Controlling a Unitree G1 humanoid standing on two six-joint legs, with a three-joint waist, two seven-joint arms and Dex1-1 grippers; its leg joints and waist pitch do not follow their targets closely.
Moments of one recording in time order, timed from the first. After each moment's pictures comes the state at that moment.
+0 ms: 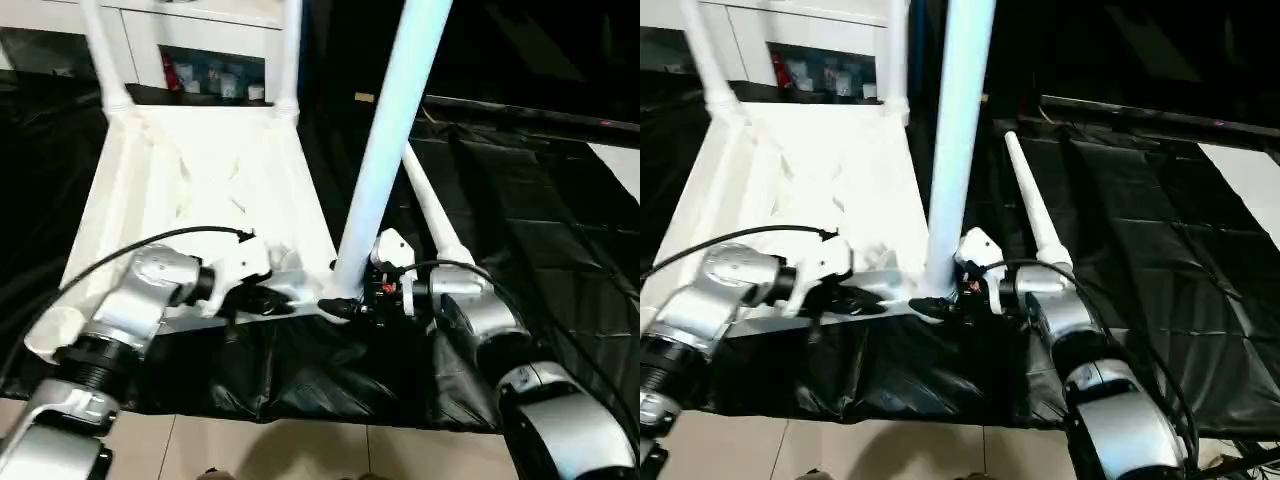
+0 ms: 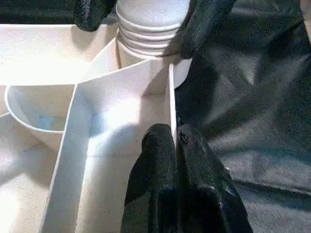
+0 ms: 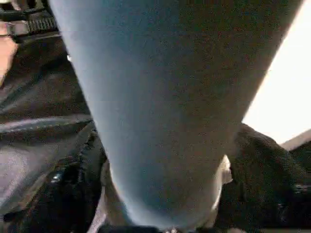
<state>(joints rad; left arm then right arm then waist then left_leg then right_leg) -0.55 0.51 -0.27 0.44 0.02 0.16 -1.33 -0.71 -0.17 0.13 1.00 0.05 -0.20 1.22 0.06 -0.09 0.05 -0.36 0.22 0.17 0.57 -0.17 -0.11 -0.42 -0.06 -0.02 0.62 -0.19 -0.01</state>
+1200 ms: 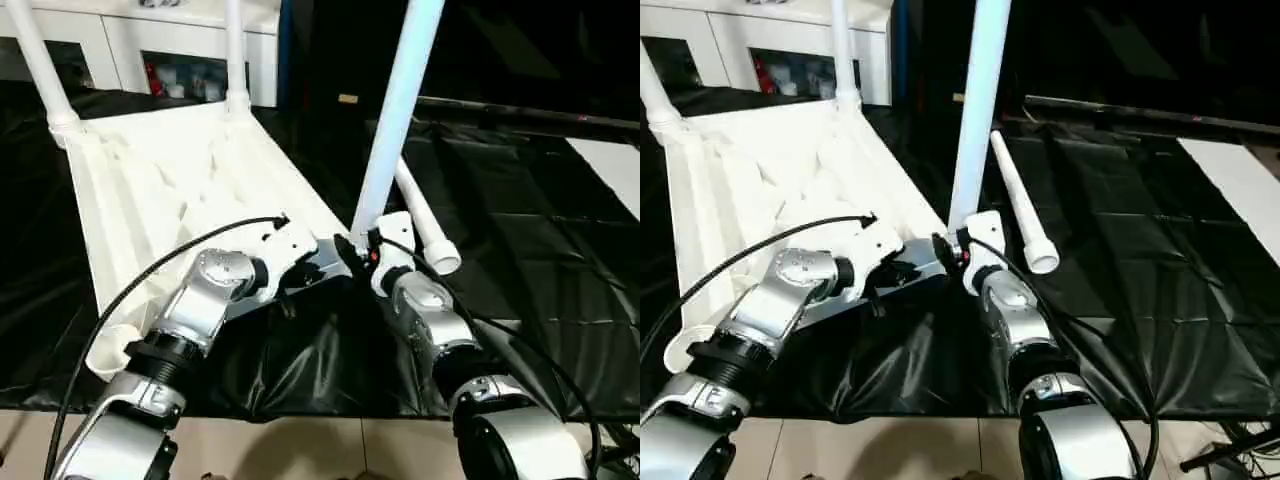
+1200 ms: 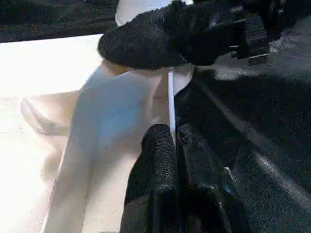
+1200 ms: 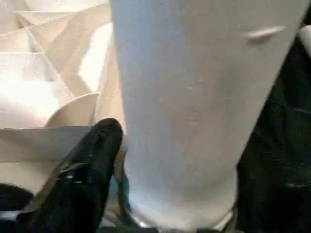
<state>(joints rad) -0.60 0.27 -0.26 0.48 0.15 0.30 -0.88 -0.68 0.03 -0.05 1.03 0.04 -0.19 0.39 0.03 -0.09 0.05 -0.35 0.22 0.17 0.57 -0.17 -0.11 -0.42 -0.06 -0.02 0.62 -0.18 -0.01</state>
